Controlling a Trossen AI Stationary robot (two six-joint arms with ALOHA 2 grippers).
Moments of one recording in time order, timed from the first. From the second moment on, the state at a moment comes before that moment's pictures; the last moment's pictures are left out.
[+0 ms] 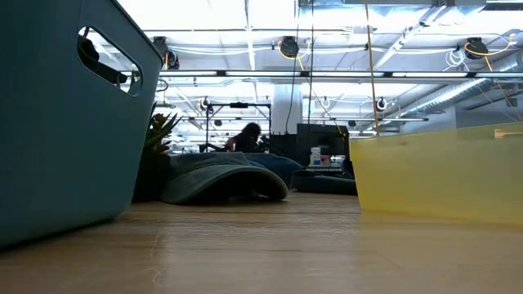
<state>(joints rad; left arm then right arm) 0.12 0.16 0.01 0.03 0.02 -0.29 0.22 1.19 1.30 -0.34 1.16 0.35</state>
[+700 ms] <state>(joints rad) 0.12 0.16 0.01 0.03 0.02 -0.28 0.17 1.09 1.30 -0.35 0.99 0.06</state>
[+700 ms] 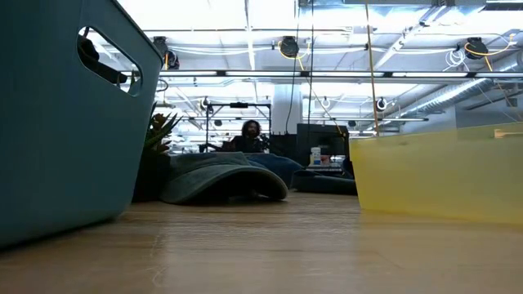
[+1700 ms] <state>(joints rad) 0.12 0.16 0.01 0.03 0.02 -0.28 -0.09 1.03 1.30 -0.61 0.80 0.07</state>
